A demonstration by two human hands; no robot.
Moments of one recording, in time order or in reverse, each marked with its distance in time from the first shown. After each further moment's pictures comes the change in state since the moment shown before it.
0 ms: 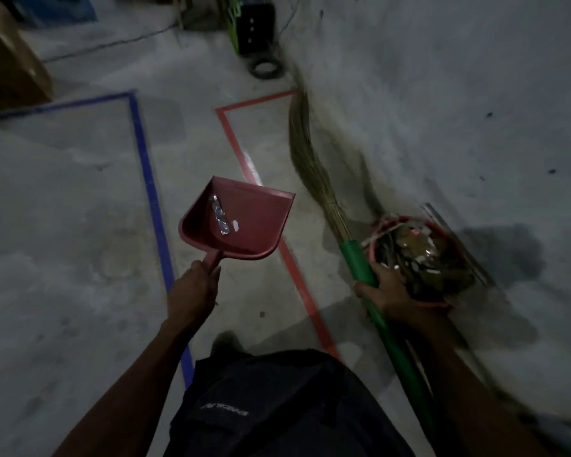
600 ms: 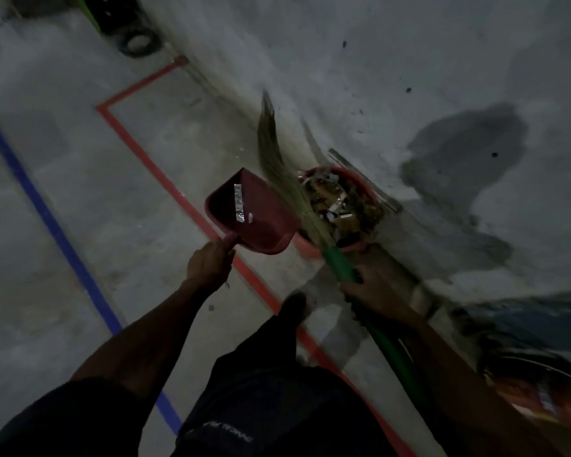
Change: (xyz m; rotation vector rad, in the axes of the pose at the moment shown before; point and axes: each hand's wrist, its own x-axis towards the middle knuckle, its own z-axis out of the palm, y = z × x) left_hand -0.012 0.247 0.107 0.214 -0.344 0.484; right_hand -0.059 0.154 -0.132 0.279 0.058 0.363
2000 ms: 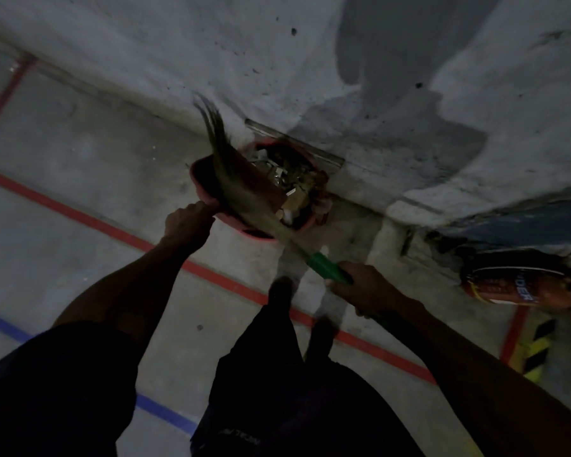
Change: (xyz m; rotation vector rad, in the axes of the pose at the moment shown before) left_hand 0.218 0.114 0.029 0.511 -0.234 0.392; right_hand 0.061 0.056 -0.087 -0.002 -0.028 0.067
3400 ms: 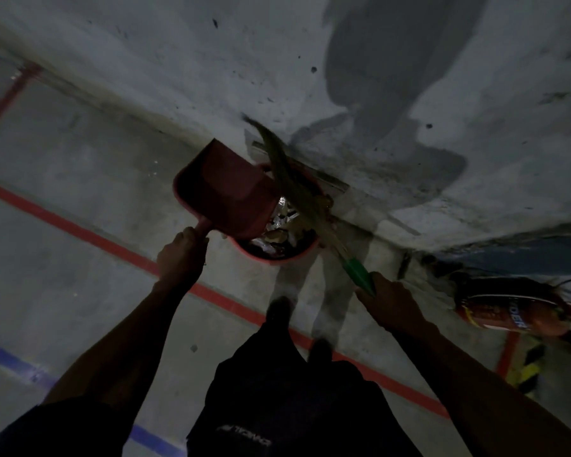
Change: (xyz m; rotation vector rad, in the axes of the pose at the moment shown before) left_hand -0.021 -0.028 0.004 -0.347 0.215 -0.241; right_hand 0.029 0.018 -0.002 -0.303 0.341 0.181
